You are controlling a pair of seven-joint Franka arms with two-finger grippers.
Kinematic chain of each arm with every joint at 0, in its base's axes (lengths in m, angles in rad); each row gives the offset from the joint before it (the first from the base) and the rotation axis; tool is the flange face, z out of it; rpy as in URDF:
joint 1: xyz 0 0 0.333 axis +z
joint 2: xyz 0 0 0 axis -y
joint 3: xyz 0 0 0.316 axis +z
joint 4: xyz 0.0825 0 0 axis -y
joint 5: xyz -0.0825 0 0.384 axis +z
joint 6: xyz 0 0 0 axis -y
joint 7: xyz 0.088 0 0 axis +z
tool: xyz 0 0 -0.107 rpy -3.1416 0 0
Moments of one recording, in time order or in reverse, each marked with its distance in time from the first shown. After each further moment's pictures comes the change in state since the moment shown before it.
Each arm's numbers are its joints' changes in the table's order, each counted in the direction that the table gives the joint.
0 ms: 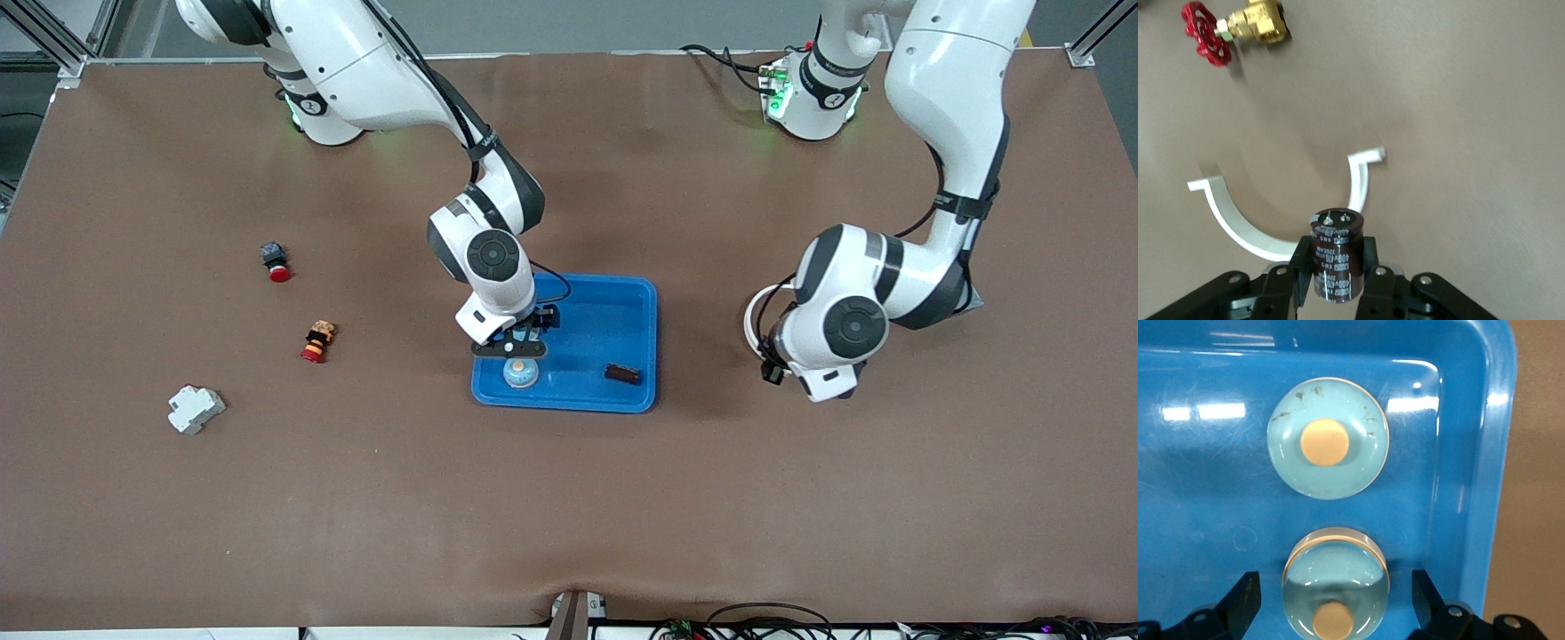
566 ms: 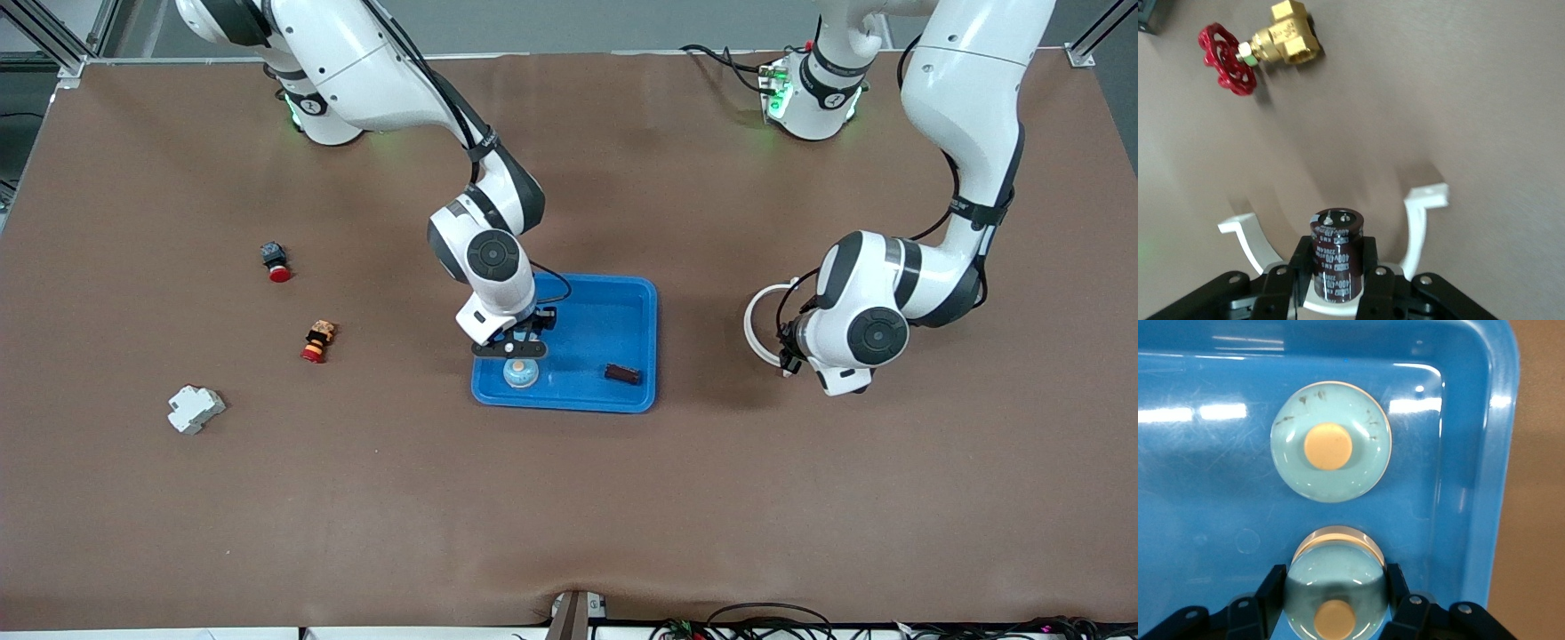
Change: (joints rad) left arm 0.060 0.000 0.000 -0.091 0.002 0.005 -0.107; right arm 0.000 -0.002 0.000 0.003 0.000 0.005 0.001
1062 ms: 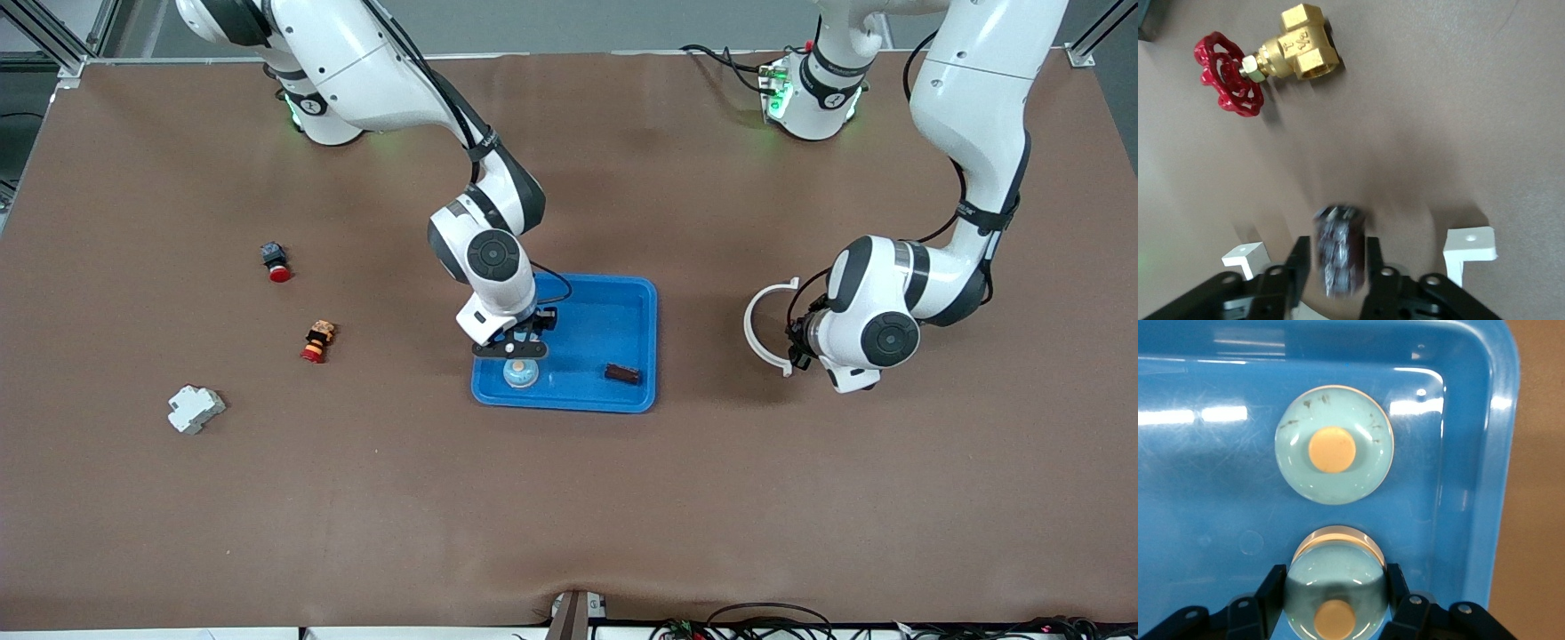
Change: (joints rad) left arm 0.032 -0.021 -0.001 -0.039 0.000 0.036 -0.028; right arm 0.000 0.001 -0.001 0.012 0.000 -0.014 0.000
